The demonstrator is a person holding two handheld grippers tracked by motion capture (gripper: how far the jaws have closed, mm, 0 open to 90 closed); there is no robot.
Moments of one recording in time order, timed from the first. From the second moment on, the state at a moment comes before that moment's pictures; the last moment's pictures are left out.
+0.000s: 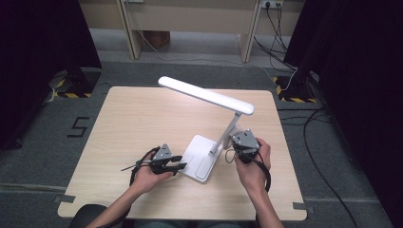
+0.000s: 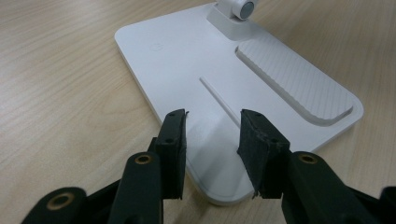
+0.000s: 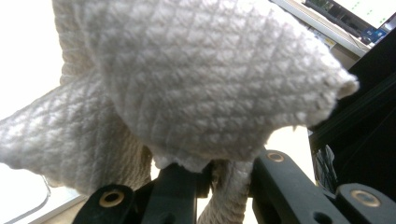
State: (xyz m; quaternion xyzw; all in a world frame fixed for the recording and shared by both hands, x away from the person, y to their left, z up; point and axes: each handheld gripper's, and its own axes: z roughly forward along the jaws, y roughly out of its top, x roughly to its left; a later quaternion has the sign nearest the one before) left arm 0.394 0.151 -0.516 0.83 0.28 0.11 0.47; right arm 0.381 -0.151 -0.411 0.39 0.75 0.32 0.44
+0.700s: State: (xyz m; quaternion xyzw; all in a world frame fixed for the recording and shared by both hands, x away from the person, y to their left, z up) left arm 0.394 0.151 -0.517 0.83 0.28 0.12 0.47; right arm 0.383 -0.147 -0.427 0.38 0.76 0.31 0.43
